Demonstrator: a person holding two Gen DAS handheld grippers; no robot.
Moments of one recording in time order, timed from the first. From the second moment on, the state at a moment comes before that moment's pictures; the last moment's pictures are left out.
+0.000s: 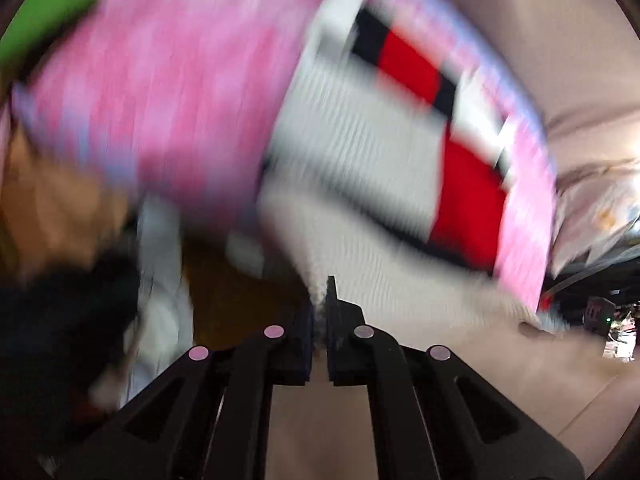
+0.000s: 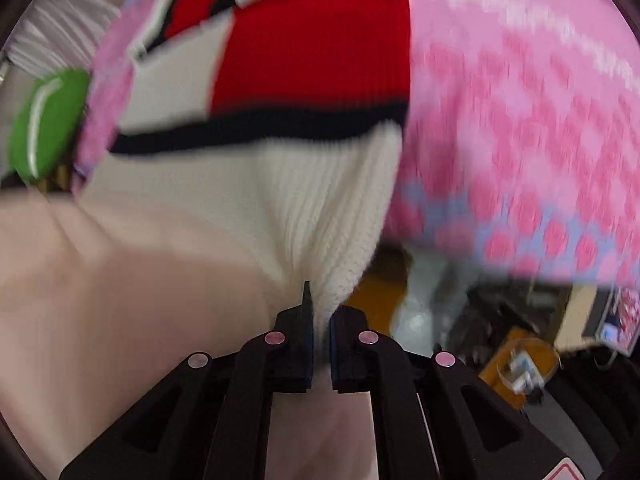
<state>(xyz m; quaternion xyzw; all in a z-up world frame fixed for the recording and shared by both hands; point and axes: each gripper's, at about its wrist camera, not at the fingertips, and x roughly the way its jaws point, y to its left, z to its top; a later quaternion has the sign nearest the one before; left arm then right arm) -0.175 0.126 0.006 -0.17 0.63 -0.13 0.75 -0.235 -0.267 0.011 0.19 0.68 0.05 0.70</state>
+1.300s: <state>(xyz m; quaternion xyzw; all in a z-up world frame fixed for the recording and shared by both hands) 0.123 0.067 -0.041 -0.16 0.53 -0.08 0.83 0.040 -0.348 -0.014 0.27 0.41 -0.07 0.87</state>
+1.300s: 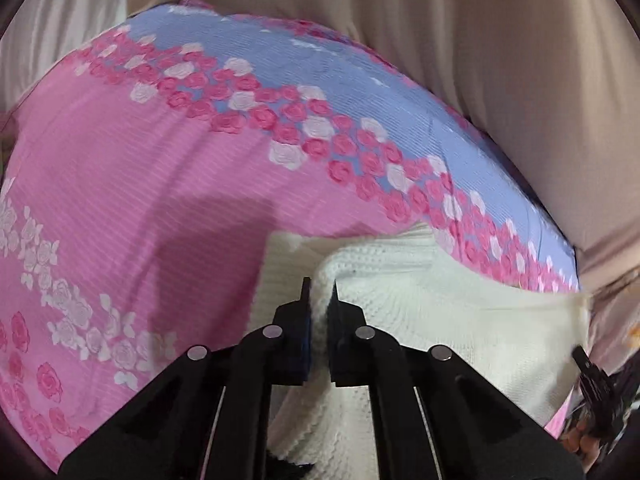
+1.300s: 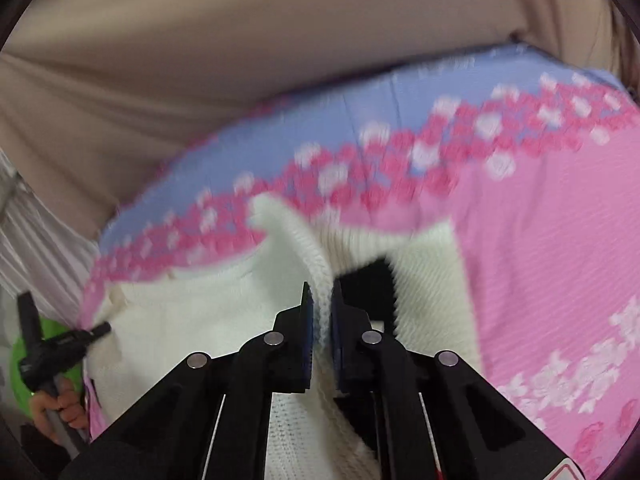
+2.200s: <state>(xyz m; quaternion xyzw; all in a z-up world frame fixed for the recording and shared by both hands) 0.197 0.057 -0.082 -0.10 0.59 -0.01 0.80 0.090 -0.424 -0.077 0.26 0.51 -0.20 0.80</state>
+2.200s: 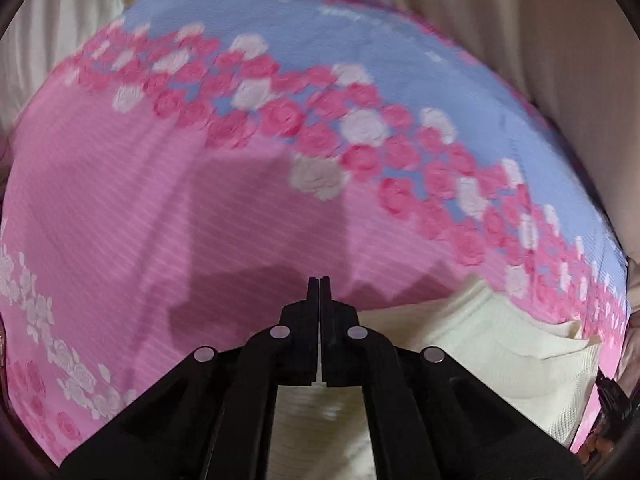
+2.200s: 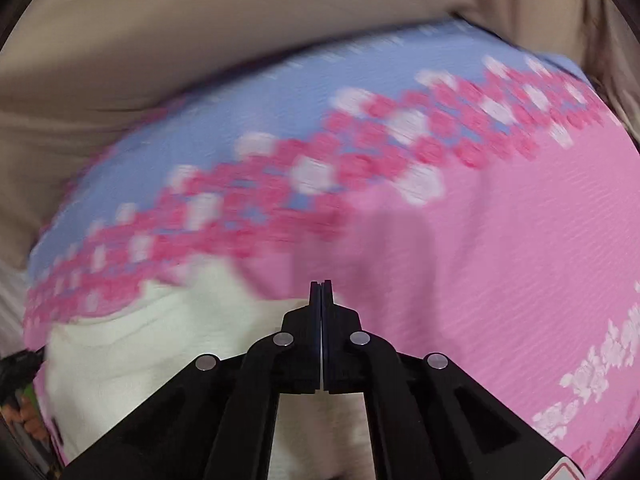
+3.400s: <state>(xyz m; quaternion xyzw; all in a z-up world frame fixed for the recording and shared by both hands) -0.101 0.152 -0.092 -0.19 0.66 -0.09 0.72 -0.249 -0.334 -0.107 0.38 0.58 -0.13 0.71</state>
